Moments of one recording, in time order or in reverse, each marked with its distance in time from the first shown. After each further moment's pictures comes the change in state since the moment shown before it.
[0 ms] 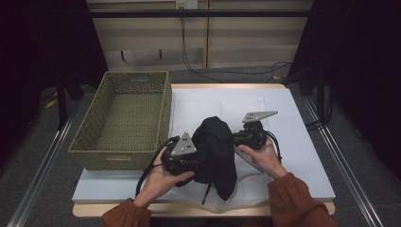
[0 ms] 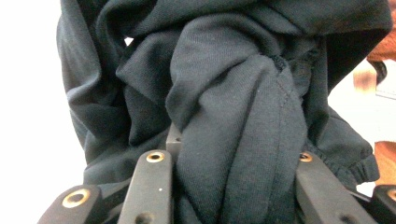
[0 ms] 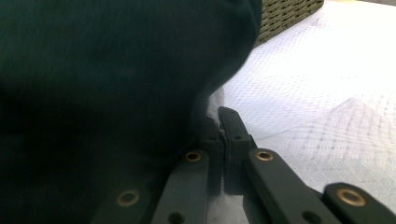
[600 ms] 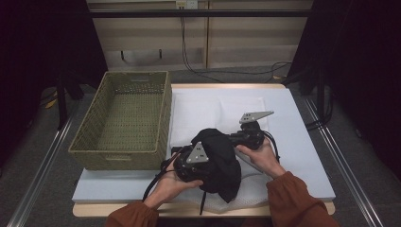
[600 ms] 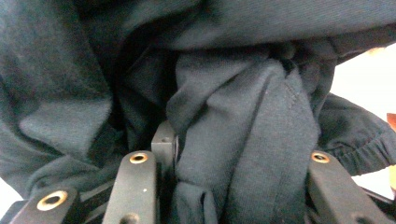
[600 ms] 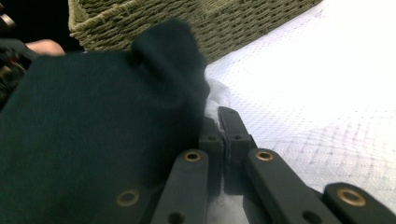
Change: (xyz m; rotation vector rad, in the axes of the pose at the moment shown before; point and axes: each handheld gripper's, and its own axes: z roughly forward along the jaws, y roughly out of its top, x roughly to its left) left arm -0.009 -0.022 0.044 0.093 -0.063 0.021; right arm -0.005 -0.003 0.009 0.027 0.000 -0.009
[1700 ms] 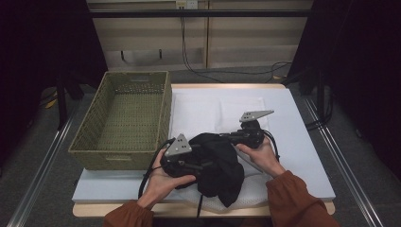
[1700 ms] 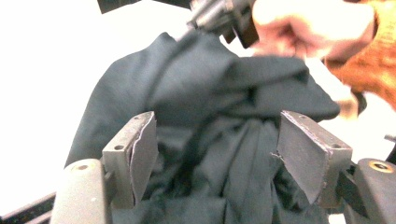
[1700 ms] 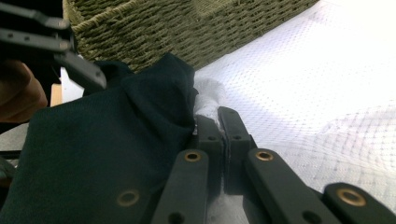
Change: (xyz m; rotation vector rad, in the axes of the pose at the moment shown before) left arm 0.013 0.005 -0.044 -0.205 0.035 -0.138; right arm -0.003 0.001 0.001 -0.005 -0.008 0.000
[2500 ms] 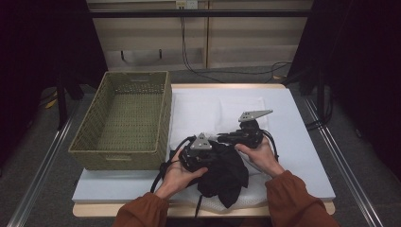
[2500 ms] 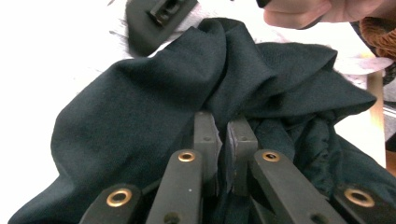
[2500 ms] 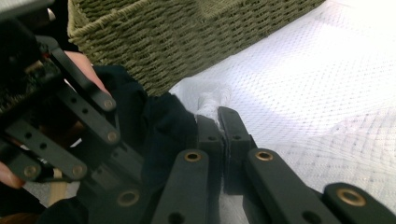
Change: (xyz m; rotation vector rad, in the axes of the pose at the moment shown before) left arm 0.001 0.002 0.059 0.176 -0.062 0.020; right arm 0.002 0.002 0.002 -0.002 0.015 0.006
